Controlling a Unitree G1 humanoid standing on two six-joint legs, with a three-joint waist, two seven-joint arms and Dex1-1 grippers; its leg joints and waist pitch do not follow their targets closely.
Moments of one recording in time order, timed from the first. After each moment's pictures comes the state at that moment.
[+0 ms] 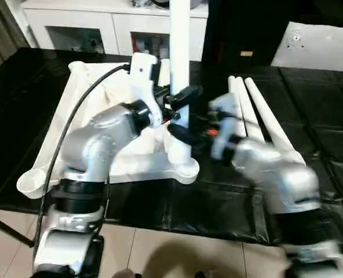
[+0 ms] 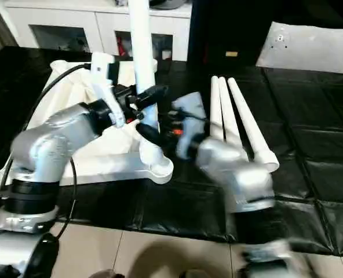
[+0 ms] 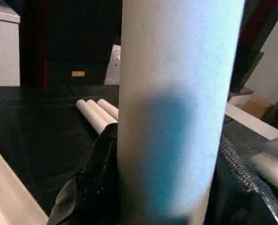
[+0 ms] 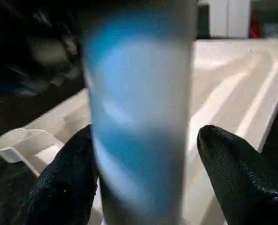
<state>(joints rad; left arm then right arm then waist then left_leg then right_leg) -0.71 0.11 -0.01 -0.02 -0.48 0.76 -0.38 -0.48 -0.11 0.10 -0.02 0.38 0.68 0.44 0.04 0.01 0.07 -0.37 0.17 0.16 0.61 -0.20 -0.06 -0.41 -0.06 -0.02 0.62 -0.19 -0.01</state>
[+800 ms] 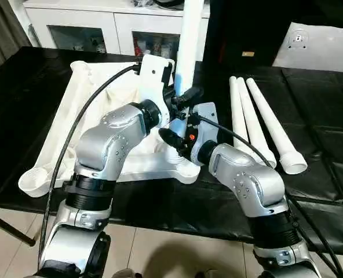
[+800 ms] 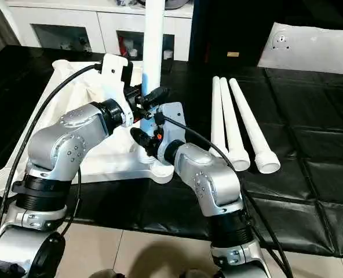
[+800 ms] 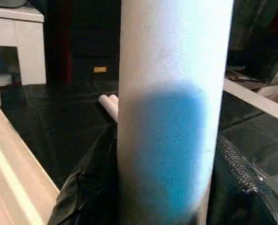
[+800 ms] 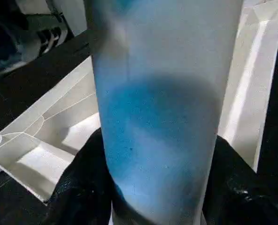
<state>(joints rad) -0.72 0.10 -0.04 0.05 -0.39 0.71 -0.33 -0.49 0.02 0.11 0.00 0.34 0.76 0.27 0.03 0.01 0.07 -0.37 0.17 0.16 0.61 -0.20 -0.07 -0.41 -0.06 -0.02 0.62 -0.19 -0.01</state>
